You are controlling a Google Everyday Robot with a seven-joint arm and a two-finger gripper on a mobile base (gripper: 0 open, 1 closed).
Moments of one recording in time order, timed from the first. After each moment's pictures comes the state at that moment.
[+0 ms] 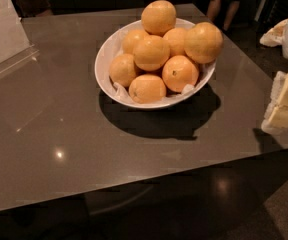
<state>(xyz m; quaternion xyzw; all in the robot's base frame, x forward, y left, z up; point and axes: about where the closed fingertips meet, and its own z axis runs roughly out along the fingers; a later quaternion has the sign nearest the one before) 0.439 -0.216 0.980 -0.60 0.78 -0.04 0.17</state>
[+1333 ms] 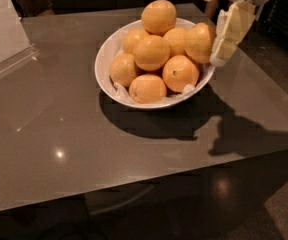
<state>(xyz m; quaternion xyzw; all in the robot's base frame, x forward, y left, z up) 0.557 -0.135 1.018 -0.68 0.69 0.04 0.23</state>
